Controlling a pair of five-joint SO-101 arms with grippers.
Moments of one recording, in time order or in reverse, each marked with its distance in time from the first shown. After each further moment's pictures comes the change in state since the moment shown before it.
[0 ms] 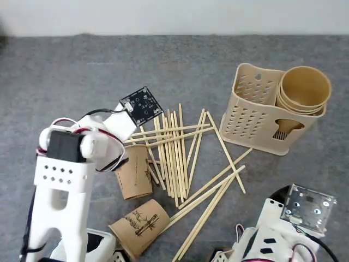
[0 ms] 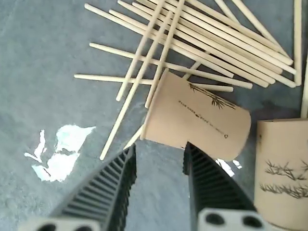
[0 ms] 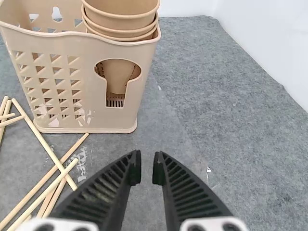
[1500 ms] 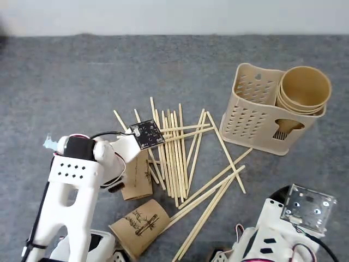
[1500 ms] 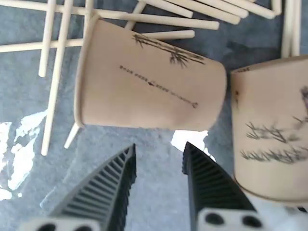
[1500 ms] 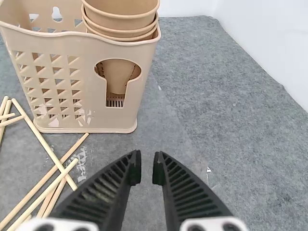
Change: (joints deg) left arm -1.3 0.1 17.1 -0.3 -8.5; right arm 0.0 -0.1 0.0 0.0 0.0
